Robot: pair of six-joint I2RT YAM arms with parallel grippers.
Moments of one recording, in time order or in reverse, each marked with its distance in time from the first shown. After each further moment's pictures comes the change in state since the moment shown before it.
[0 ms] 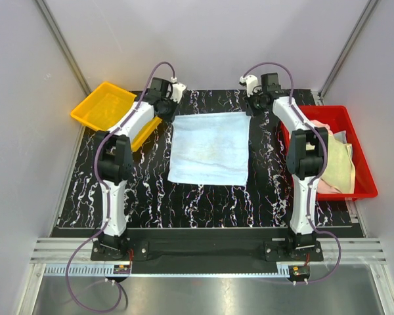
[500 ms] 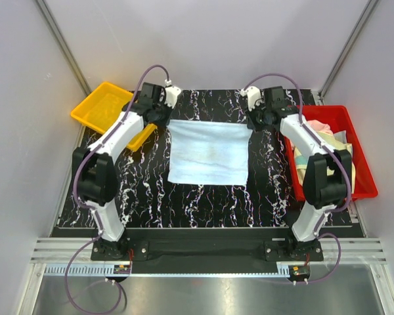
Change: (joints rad) left arm -0.023 -0.317 -0.294 0.039 -0.025 0.010; right arm 0.066 -0.449 -0.494 0.087 0.031 0.029
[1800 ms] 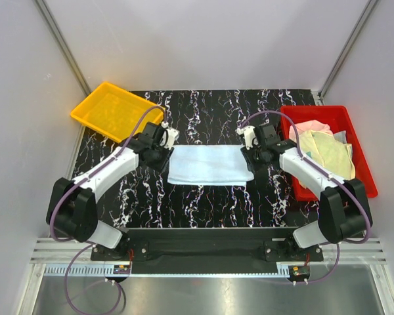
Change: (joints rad) left arm -0.146 -0.387 -0.572 -0.080 -0.122 -0.190; right arm 0.166 -0.345 -0.510 -0.064 0.177 0.184
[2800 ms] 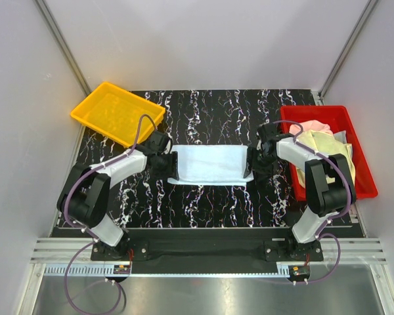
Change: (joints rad) left arm -0.002 0.122 -0.105 0.149 0.112 -0.518; right arm -0.127 0.248 0.091 -0.131 -0.077 0.574
